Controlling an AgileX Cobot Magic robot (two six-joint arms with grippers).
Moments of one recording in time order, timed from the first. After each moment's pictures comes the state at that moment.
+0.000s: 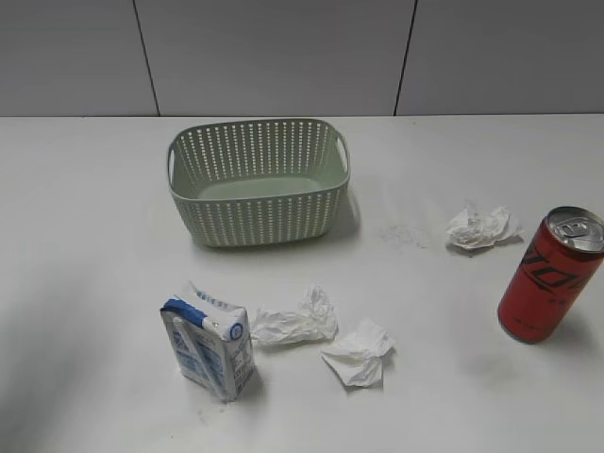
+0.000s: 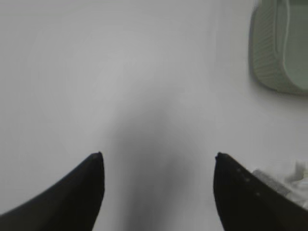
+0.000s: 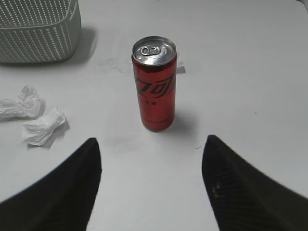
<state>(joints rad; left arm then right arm) -0.11 1.30 -1.13 -0.16 1.10 -0.13 0.05 0.00 -0.41 0.17 0.95 -0.10</state>
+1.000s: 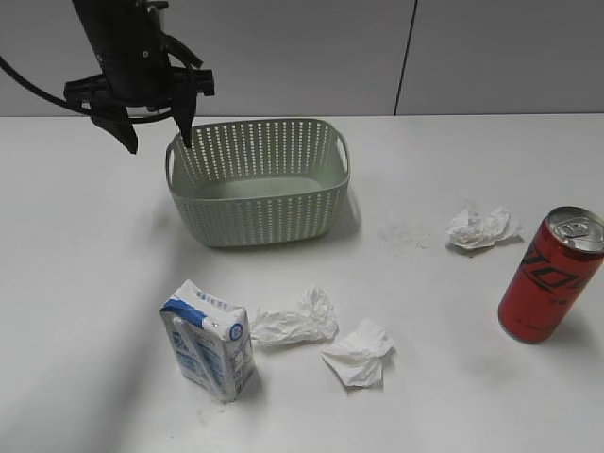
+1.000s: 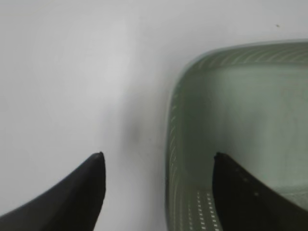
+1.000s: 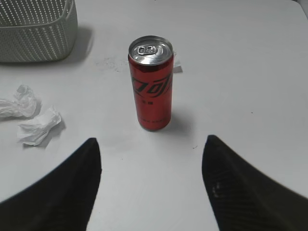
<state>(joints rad) -0.37 2.15 -1.90 -0.07 1.20 -0.36 0.05 0.00 -0.41 0.16 0.95 -0.10</state>
